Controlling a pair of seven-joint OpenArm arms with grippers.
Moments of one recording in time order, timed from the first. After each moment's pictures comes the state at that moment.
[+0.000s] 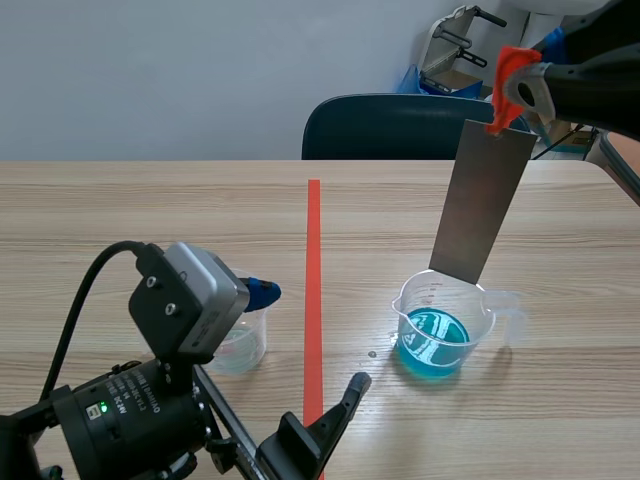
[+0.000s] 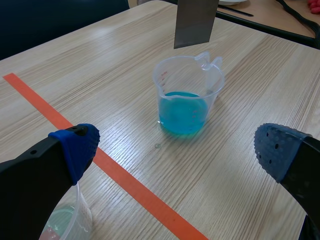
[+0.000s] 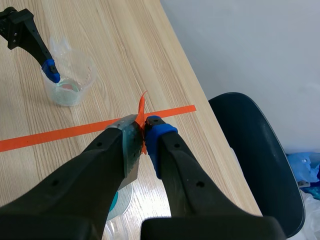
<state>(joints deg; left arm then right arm) 19.3 -33.0 35.9 102.7 -11.0 -8.5 -12.3 -19.0 58.1 14.9 123.1 32.9 45.4 -8.0</state>
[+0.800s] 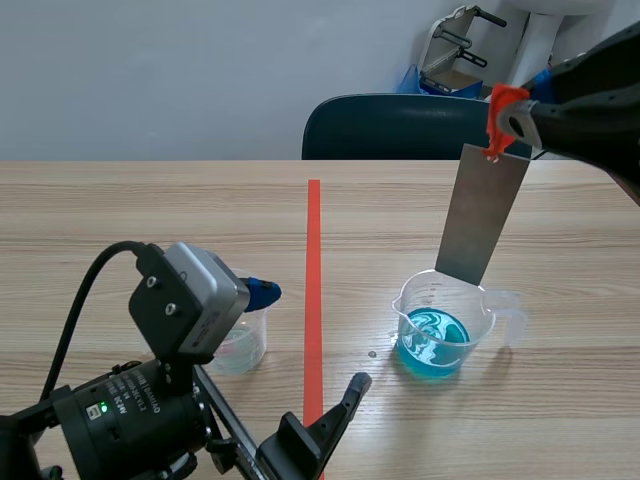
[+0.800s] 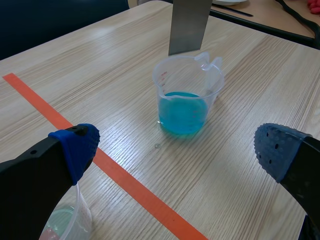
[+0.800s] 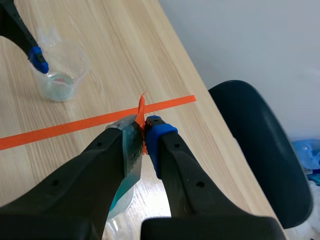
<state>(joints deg) 19.3 -33.0 35.9 102.7 -11.0 -8.5 -12.3 -18.7 52.5 11.0 119.6 25.3 45.4 -5.3</state>
